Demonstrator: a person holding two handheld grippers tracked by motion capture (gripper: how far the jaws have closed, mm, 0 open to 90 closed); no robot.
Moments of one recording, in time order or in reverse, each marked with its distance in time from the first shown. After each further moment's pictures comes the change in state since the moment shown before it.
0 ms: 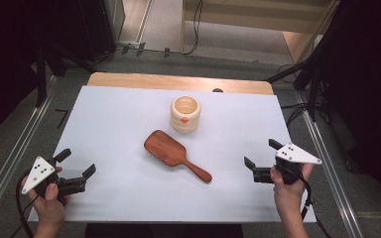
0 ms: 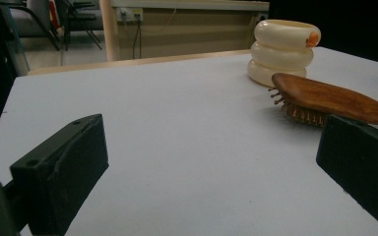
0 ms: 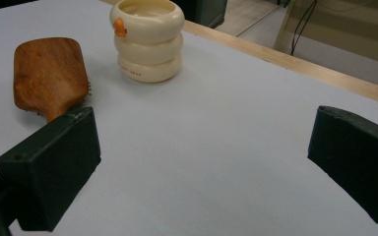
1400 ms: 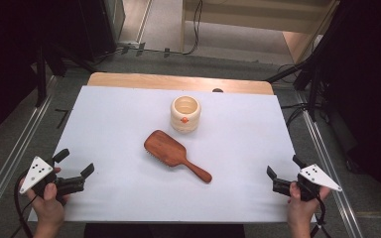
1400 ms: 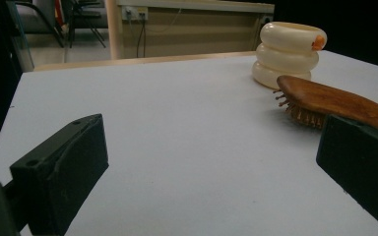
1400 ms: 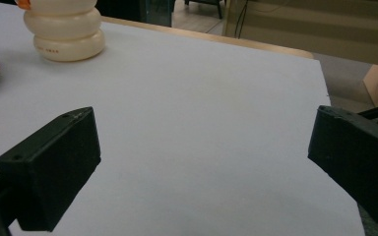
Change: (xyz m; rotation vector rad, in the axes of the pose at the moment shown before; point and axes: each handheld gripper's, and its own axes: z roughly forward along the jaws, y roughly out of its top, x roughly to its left) left arm 0.003 0.000 -0.002 -0.004 0.011 -0.029; right arm -0.040 -0.086 -0.022 -0.098 -0.188 0.113
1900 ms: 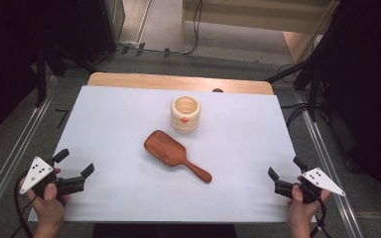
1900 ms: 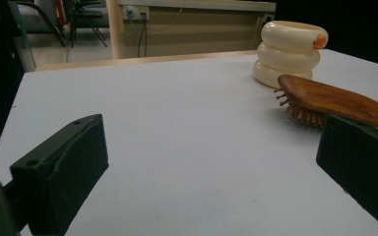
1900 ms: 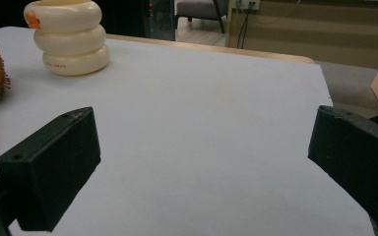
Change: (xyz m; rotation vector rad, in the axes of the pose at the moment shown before) left arm -0.001 0.001 0.000 0.007 0.008 0.005; right arm -0.005 -0.011 -0.003 -0.063 0.024 0.046
